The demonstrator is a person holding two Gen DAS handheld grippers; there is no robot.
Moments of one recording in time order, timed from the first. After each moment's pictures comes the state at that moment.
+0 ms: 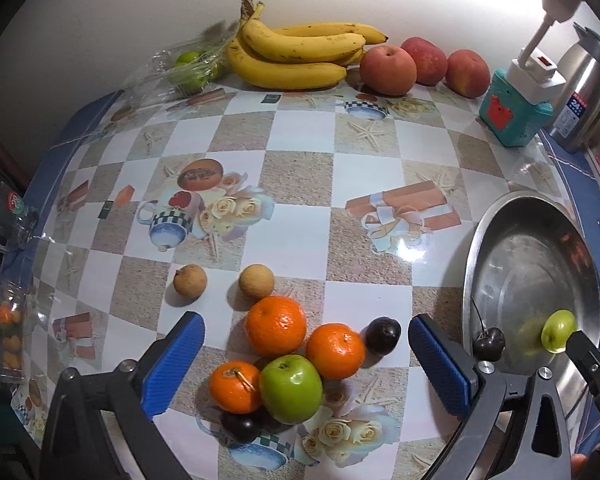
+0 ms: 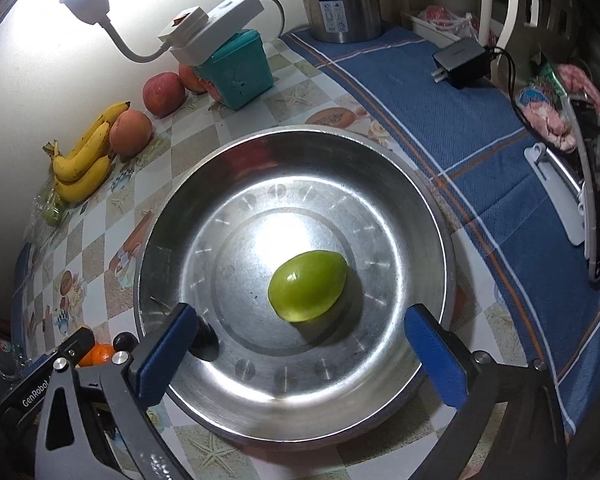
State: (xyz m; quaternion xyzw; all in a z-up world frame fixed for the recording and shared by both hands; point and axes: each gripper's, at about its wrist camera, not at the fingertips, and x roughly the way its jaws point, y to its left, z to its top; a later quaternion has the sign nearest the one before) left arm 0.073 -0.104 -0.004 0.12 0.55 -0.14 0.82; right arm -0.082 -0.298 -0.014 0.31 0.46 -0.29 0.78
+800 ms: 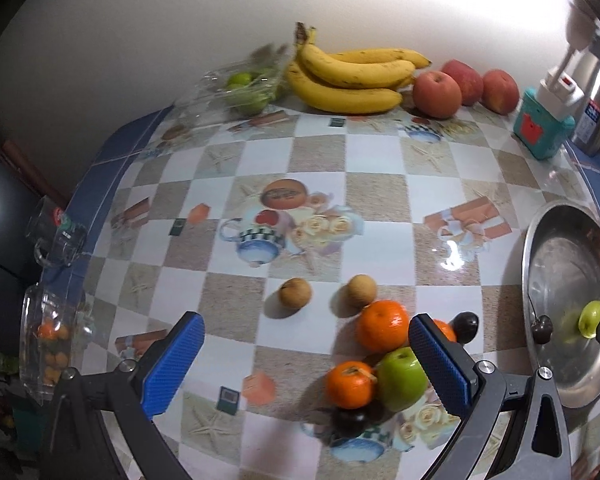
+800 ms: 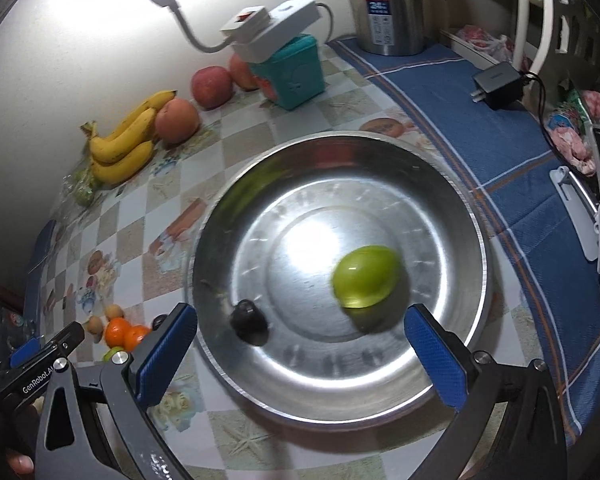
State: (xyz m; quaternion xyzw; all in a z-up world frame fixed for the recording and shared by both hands) left arm 0.083 -0.044 0.024 0.16 0.51 -0.11 0.84; right arm -0.067 -0.263 0.002 0.29 0.46 -0.24 0.80
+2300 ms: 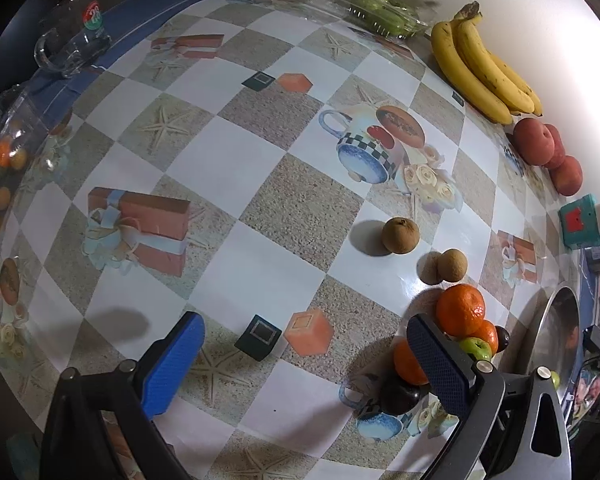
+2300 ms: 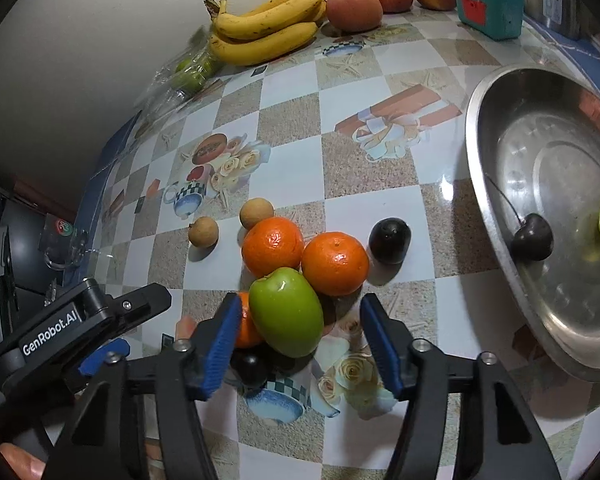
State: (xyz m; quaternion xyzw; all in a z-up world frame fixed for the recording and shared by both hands) left arm 0.103 0.063 -0.029 -0.08 0.63 -0.04 0.77; right arm 0.020 -0.126 -0.045 0.29 0.52 -0.07 0.80
